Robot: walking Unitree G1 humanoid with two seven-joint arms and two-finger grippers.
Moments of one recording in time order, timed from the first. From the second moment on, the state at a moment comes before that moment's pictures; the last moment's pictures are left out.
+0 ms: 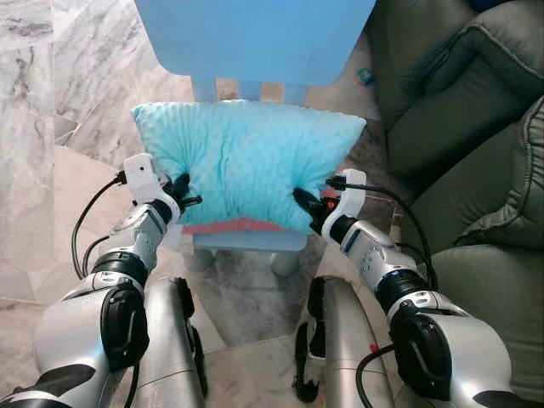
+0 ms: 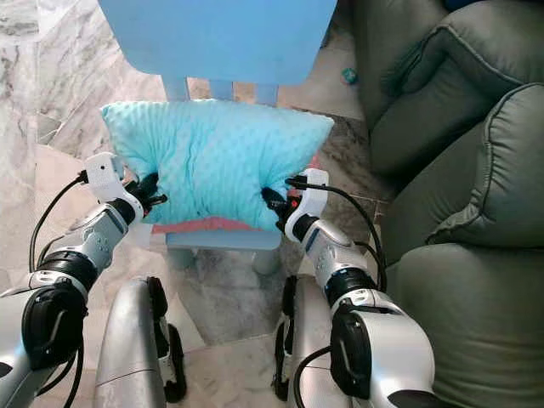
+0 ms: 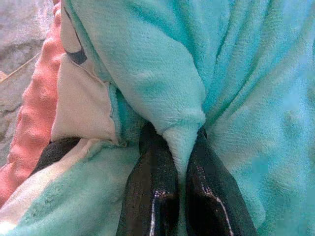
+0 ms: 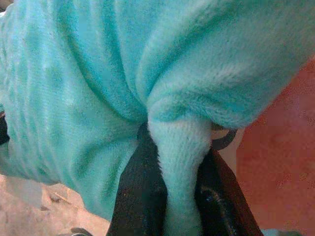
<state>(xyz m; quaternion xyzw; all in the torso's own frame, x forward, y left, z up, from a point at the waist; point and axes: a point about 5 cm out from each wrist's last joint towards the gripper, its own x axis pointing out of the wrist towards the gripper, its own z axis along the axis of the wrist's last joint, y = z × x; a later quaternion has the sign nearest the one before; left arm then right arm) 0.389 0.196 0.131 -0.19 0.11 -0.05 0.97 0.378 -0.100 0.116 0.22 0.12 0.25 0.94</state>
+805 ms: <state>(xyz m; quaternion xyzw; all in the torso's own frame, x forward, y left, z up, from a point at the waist) 0.387 0.206 0.145 -0.11 0.02 -0.05 0.99 0.387 -0.133 0.145 0.11 0.00 0.17 0.98</state>
